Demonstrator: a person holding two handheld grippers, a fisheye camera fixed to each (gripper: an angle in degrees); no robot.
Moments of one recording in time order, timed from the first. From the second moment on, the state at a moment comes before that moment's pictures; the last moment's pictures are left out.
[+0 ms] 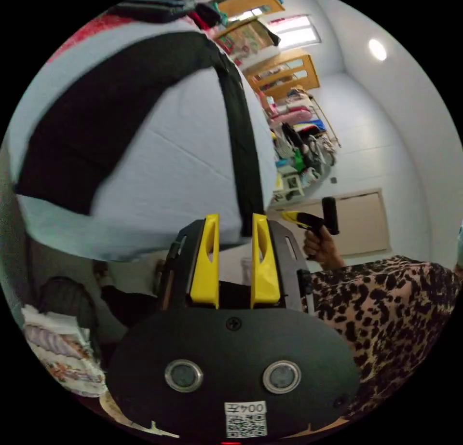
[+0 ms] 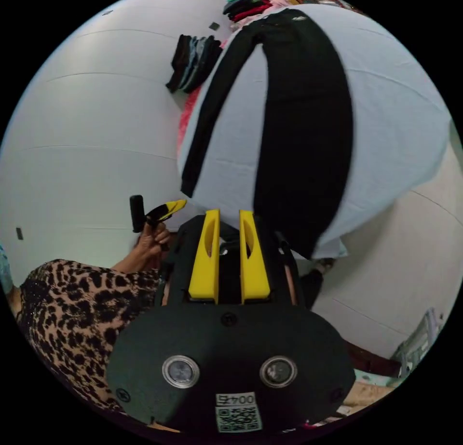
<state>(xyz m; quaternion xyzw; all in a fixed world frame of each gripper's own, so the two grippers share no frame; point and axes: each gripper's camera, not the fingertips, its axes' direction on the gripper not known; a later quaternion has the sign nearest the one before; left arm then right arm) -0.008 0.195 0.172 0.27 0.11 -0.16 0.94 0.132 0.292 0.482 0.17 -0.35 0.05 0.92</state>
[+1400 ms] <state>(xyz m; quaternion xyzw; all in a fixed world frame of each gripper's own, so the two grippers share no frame) 0.061 0.156 0.126 0.18 -0.07 -0.03 0.98 0.024 0.279 0.377 0.24 -0.29 0.06 0.93</state>
